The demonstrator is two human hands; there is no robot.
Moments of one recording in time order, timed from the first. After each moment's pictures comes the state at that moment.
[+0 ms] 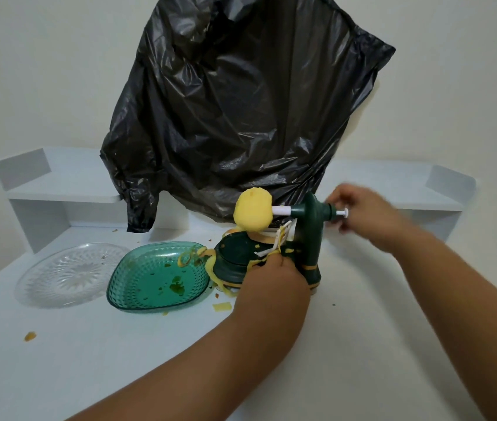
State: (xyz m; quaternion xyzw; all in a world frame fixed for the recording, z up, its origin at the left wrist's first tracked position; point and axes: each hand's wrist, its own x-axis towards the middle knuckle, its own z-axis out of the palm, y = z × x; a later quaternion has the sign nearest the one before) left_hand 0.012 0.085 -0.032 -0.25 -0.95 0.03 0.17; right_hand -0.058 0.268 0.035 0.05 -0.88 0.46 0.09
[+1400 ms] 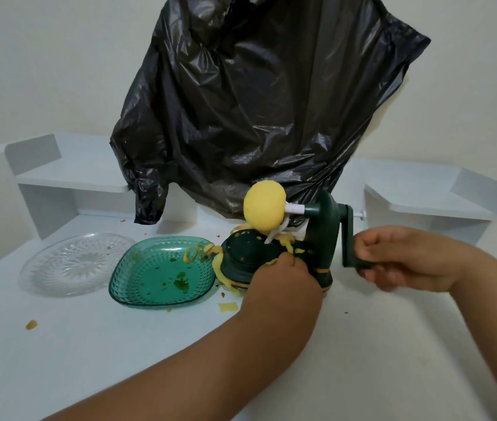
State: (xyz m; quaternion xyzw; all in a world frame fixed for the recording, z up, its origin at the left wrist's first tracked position) left_hand 0.008 0.086 -0.028 -0.27 -0.95 0.03 0.15; right_hand -0.035 0.307 0.015 0.12 -0.72 0.62 -0.27
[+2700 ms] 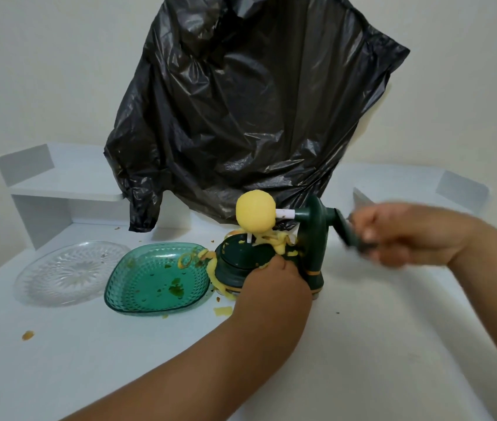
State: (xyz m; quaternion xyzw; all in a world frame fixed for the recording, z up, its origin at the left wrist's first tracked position) left_hand 0.009 0.083 -0.031 -0.27 -0.95 0.01 0.18; right_hand -0.033 0.303 0.058 0.14 -0.76 0.59 -0.24
